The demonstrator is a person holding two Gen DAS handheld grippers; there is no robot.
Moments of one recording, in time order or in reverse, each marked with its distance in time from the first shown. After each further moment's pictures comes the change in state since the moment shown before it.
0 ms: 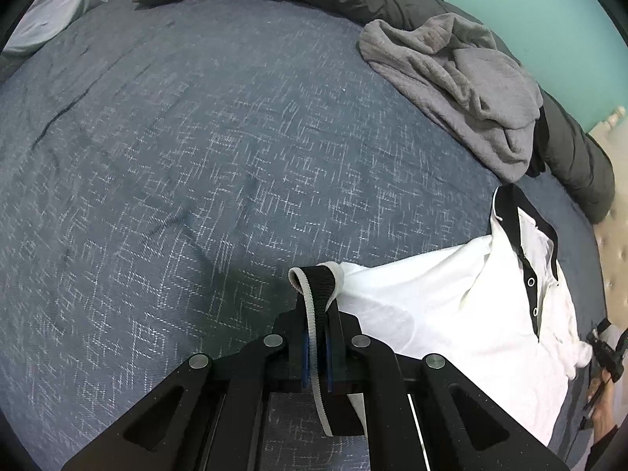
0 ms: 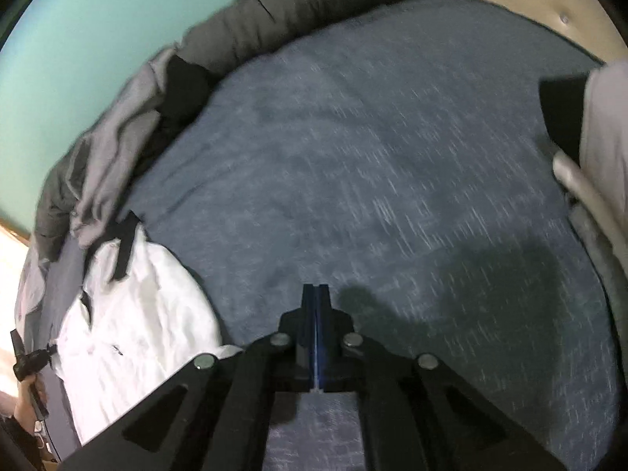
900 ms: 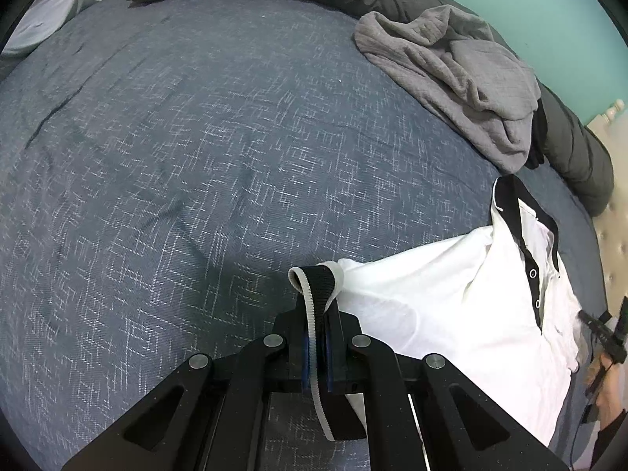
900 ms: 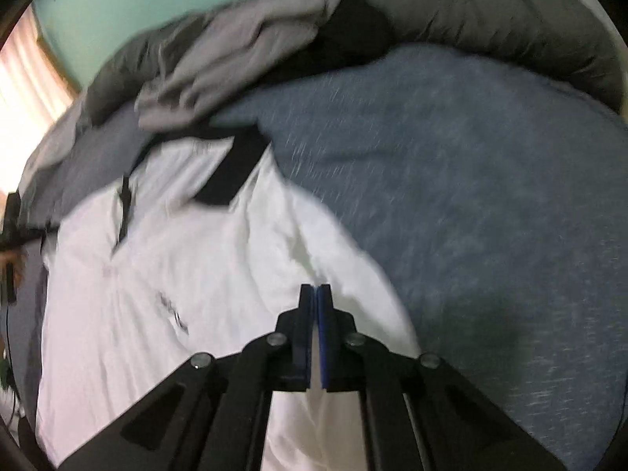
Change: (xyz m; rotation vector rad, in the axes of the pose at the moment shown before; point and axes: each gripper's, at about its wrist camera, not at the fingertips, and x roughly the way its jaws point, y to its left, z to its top) left arm 0.008 -0.001 -0.003 0.017 0.011 -0.009; right arm 0.041 0.159 -0.008 -0.460 0.043 0.077
